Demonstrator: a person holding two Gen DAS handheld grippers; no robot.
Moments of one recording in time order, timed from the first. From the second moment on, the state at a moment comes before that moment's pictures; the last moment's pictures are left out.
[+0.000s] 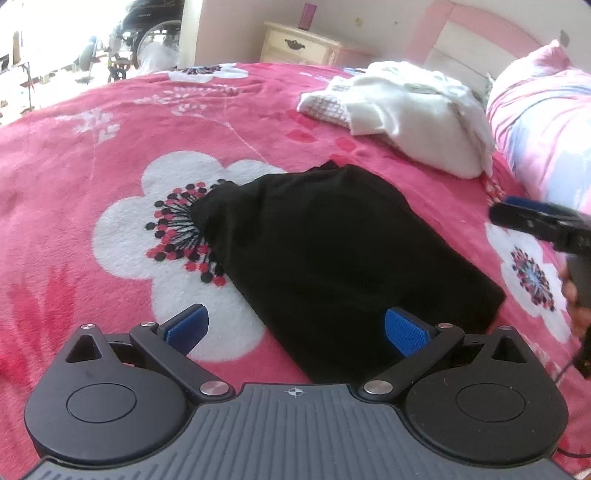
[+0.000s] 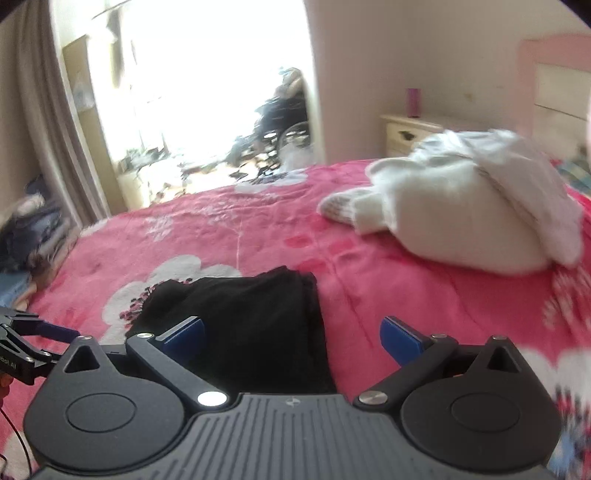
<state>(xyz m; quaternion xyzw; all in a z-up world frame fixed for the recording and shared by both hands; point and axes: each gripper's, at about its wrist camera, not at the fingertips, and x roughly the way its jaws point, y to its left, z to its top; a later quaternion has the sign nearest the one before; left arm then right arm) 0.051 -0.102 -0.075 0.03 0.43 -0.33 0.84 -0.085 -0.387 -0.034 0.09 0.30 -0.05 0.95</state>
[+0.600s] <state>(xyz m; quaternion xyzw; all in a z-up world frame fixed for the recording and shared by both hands) 0.109 -0.086 -0.114 -0.10 0.51 -0.35 0.78 0.007 -0.478 -0.126 0.35 0.42 0.13 0.83</state>
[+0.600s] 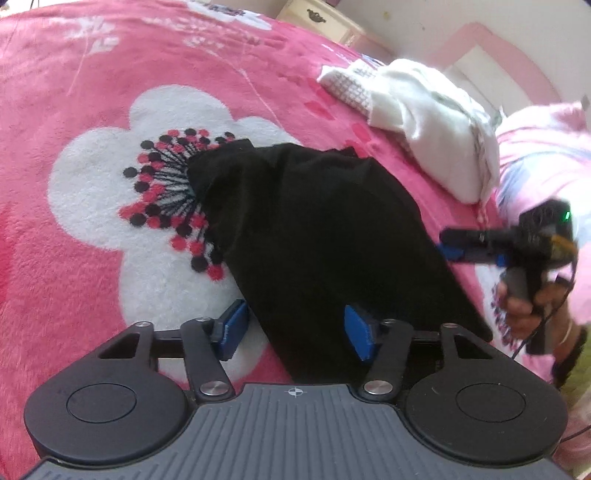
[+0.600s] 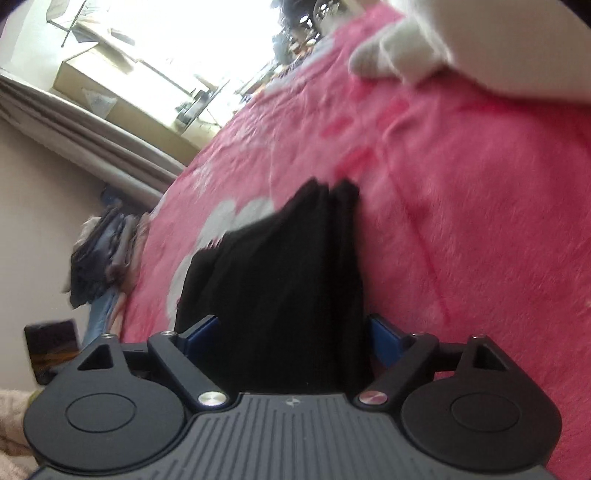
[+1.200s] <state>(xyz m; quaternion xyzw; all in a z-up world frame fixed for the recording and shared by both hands) 0.155 -0.107 -0.126 -0.14 0.50 -0.34 0.79 0.108 -0.484 -0.149 0.39 0.40 0.25 0.79</state>
